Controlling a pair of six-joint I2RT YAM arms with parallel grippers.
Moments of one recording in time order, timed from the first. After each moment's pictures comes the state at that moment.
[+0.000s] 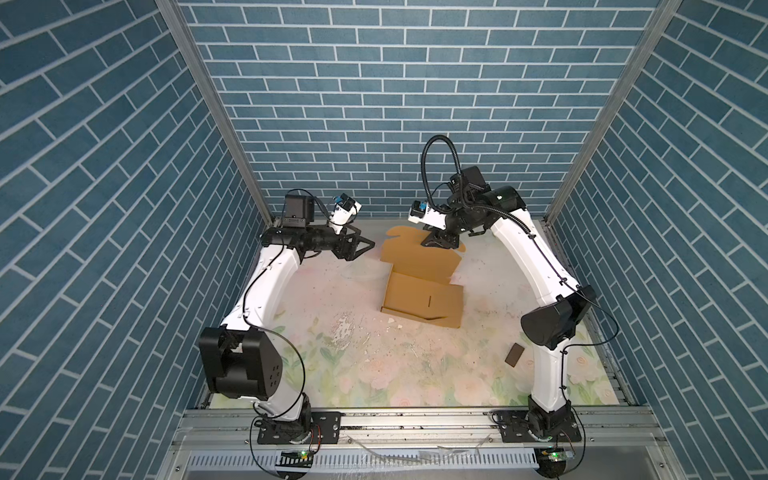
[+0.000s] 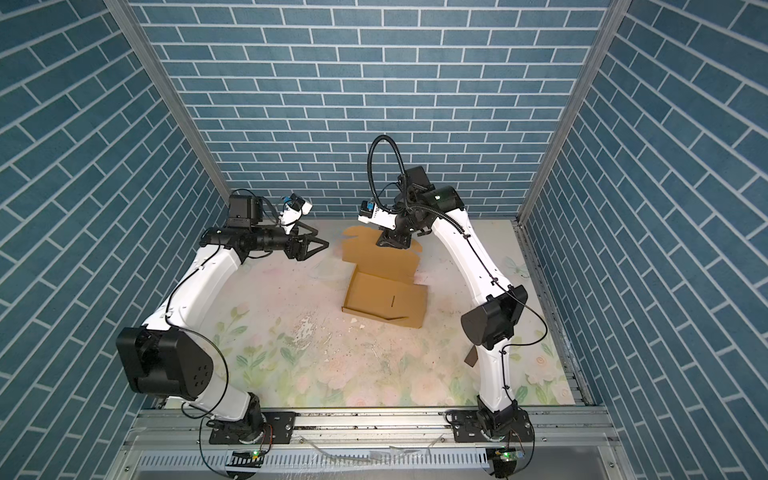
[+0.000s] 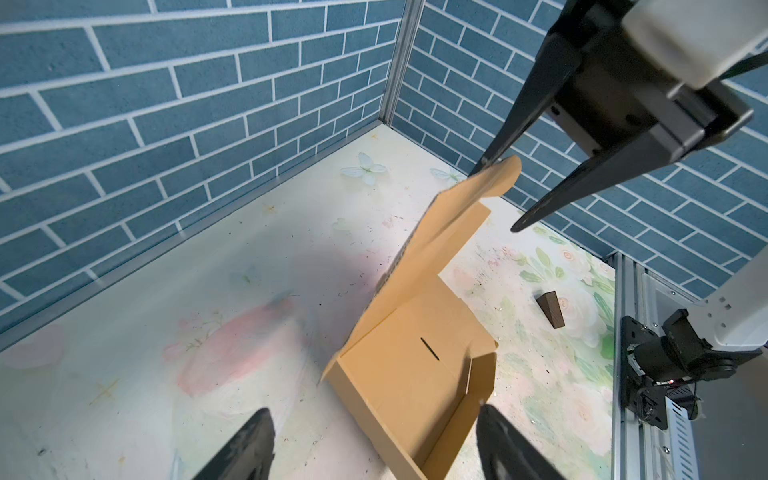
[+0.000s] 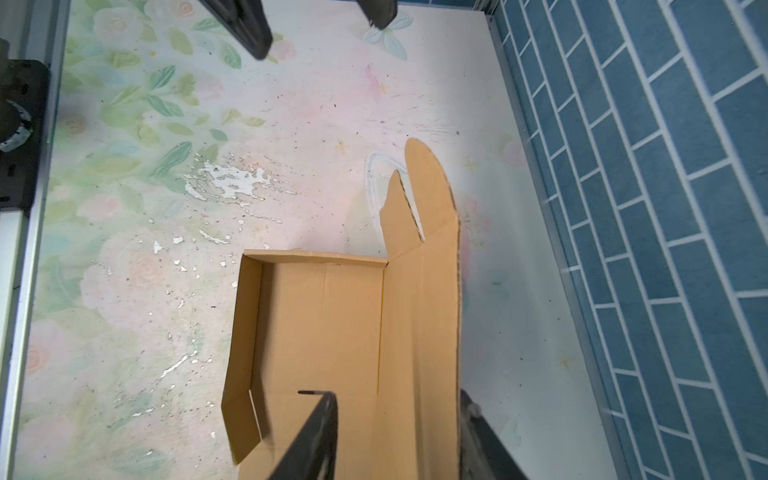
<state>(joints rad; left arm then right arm) -0.09 1.57 1.49 -0.66 0.87 0.35 0.56 2.03 2.37 -1.27 -0.44 -0.87</state>
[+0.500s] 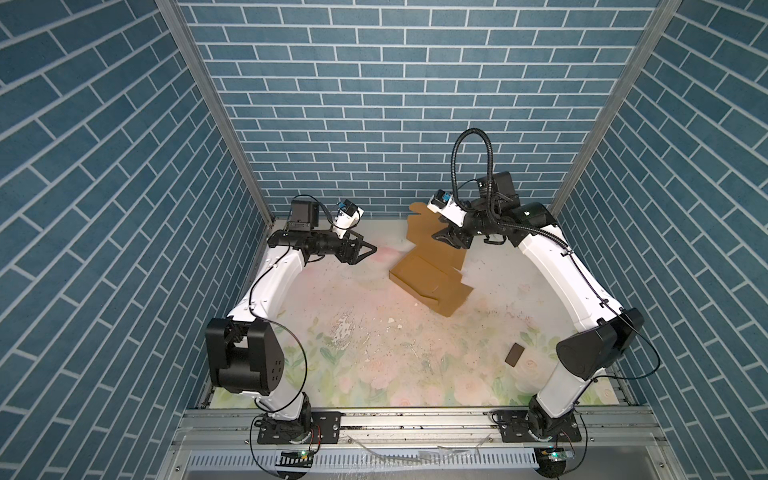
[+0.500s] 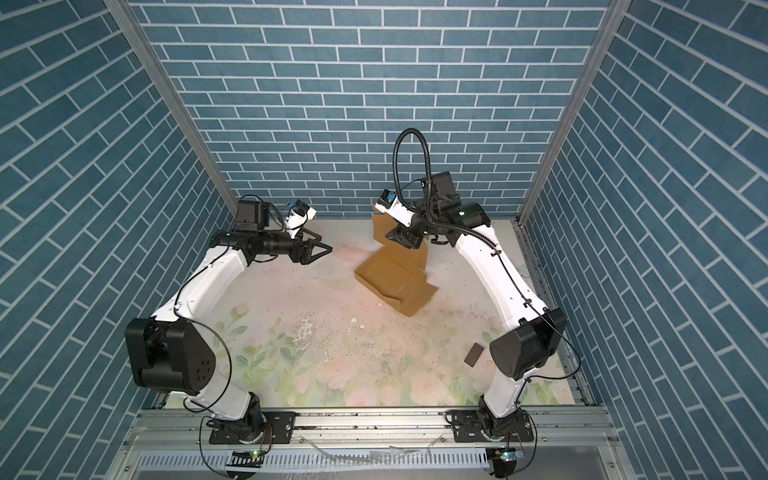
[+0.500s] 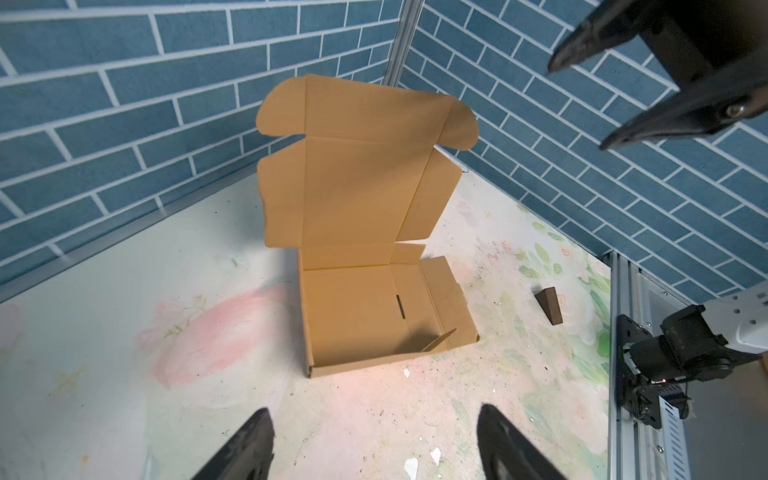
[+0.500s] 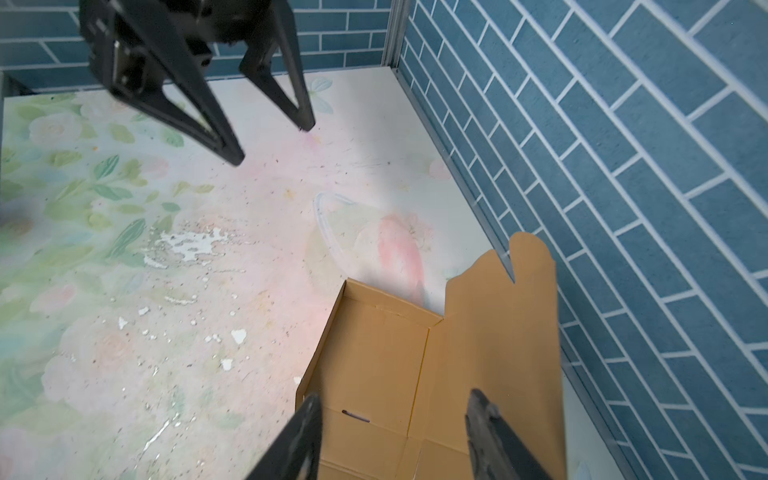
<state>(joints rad) -0.10 1.60 1.45 -0.62 0.87 0.33 0.51 1.76 1.98 -0.91 -0.43 -0.65</state>
